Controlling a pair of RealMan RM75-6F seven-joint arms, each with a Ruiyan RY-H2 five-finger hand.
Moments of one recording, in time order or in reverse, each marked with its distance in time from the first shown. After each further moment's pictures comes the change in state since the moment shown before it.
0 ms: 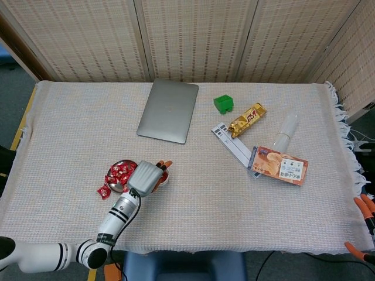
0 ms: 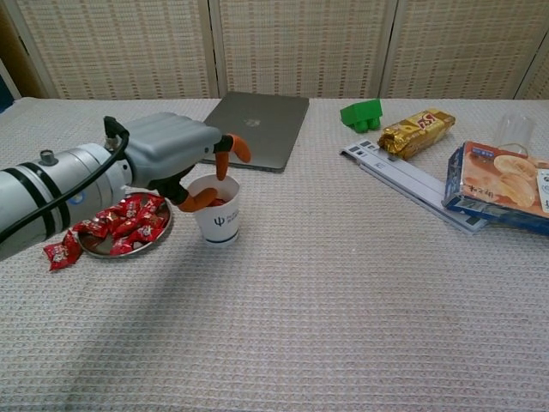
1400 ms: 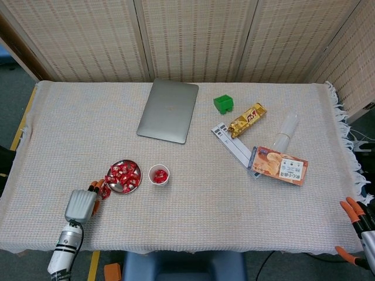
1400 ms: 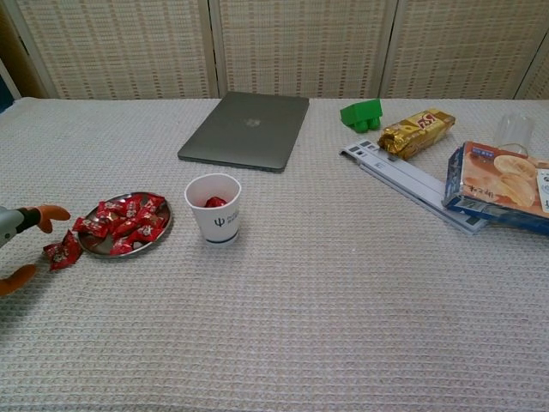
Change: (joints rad) left arm 0.461 0.003 0.204 0.298 0.225 0.270 -0.255; right arm 0.007 -0.001 -0.032 0.001 -0.093 0.017 -0.008
